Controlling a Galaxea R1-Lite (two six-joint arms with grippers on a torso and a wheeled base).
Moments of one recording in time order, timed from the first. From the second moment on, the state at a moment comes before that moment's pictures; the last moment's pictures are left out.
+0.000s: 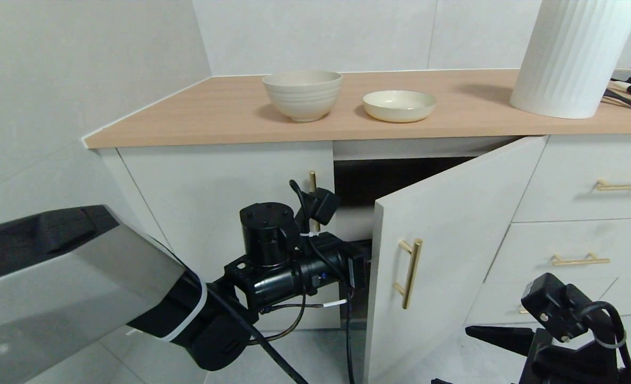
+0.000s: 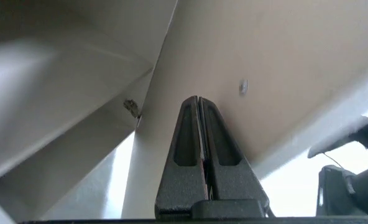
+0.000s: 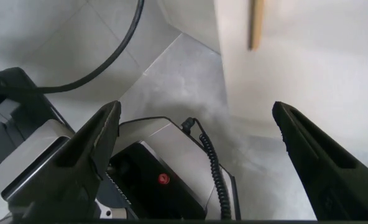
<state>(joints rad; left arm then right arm) -0.68 2.10 -0.85 -1.16 -0.42 -0.31 0.83 1.36 -0.28 -0.68 0.04 0.18</state>
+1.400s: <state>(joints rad) -0.70 2.26 -1.04 -1.20 -0.25 -0.30 0.83 1.36 -0.28 -0.68 0.04 0.17</state>
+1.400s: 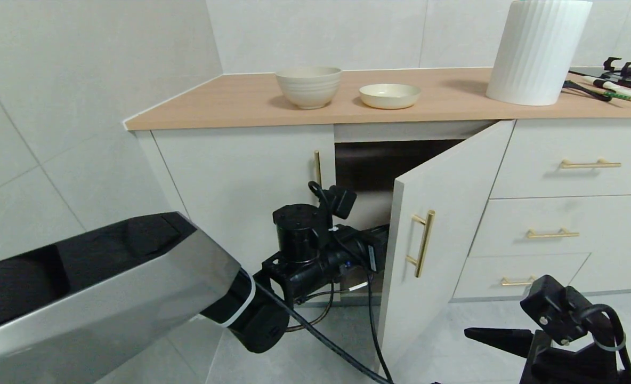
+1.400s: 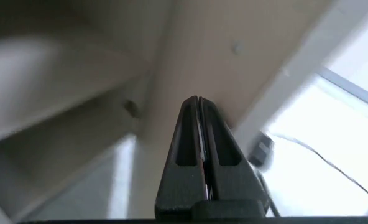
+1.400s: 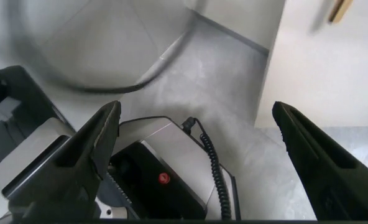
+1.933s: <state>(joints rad) -0.83 2.29 -1.06 -1.32 -0.49 -0.46 0.87 1.33 -0.26 -0.69 0.10 0.18</state>
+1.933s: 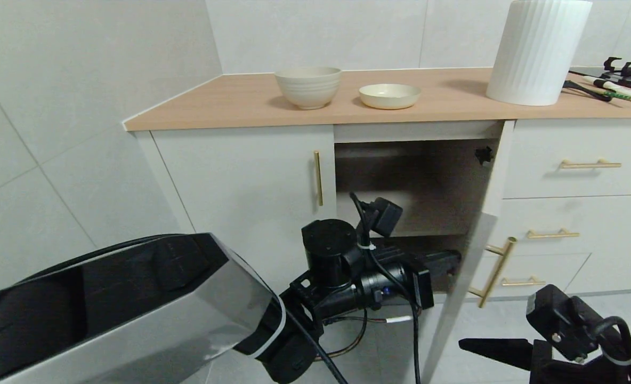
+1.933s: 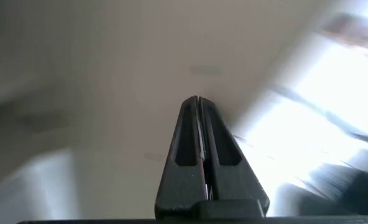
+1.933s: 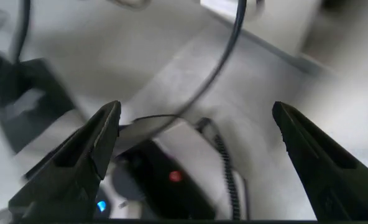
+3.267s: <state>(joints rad) -0.62 1.89 -0.76 -0.92 -0.38 -0.30 0.80 1.37 -0.39 -0.68 -0.14 0.21</state>
